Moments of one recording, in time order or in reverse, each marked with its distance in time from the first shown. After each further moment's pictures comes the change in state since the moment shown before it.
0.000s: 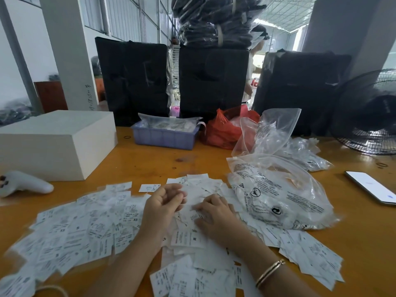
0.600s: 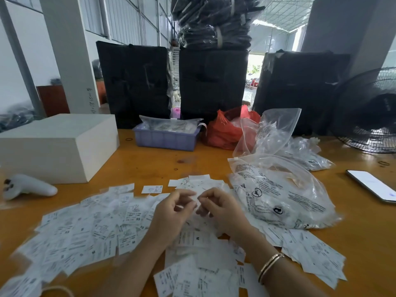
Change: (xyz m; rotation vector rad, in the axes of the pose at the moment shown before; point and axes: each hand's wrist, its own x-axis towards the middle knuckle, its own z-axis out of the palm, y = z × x) left_hand -0.005 -0.002 0.000 0.468 -0.183 0.241; right_hand 0.004 -0.015 -0.017 0.846 0.129 0.087
